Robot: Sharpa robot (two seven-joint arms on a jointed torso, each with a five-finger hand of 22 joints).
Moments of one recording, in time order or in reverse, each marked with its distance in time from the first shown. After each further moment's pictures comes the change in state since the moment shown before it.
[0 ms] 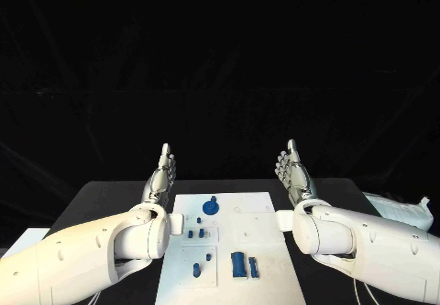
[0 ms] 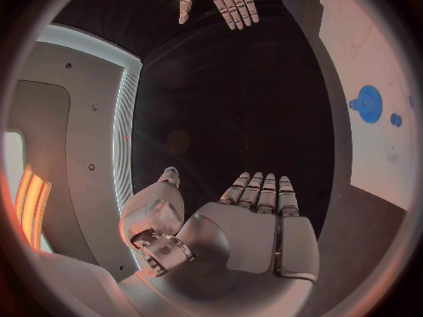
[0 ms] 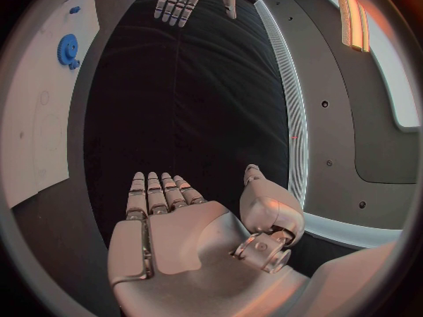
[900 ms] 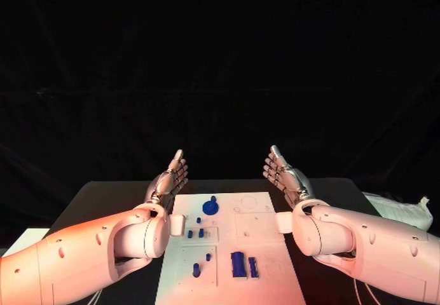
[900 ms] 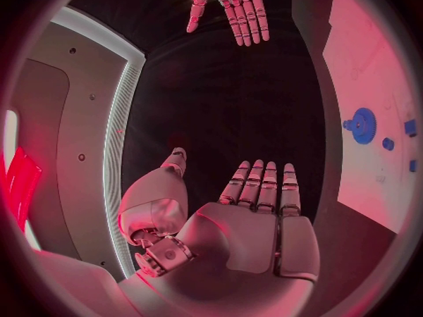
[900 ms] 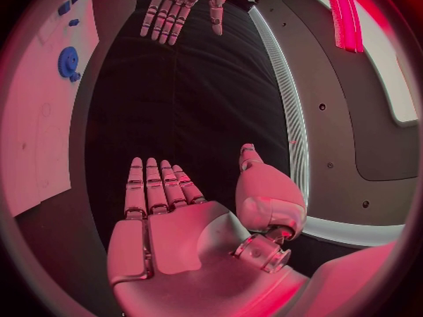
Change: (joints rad) left arm 0.001 0.003 -0.001 -0.014 0.039 0.105 -0.033; left_hand 0.280 -0.002 0.104 -0.002 0.000 0.206 0.010 0.000 0.001 0.221 0.008 0.000 0.000 0.190 0.005 0.019 0.001 0.035 0.176 0.059 0.004 0.130; right arm 0.000 0.001 0.000 -0.002 -0.051 0.061 -0.036; right_hand 0.329 0.003 -0.005 0.000 0.007 0.224 0.017 0.004 0.009 0.237 0.007 0.000 0.007 0.257 0.001 0.004 0.008 0.046 0.242 0.025 0.008 0.000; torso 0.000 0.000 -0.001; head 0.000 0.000
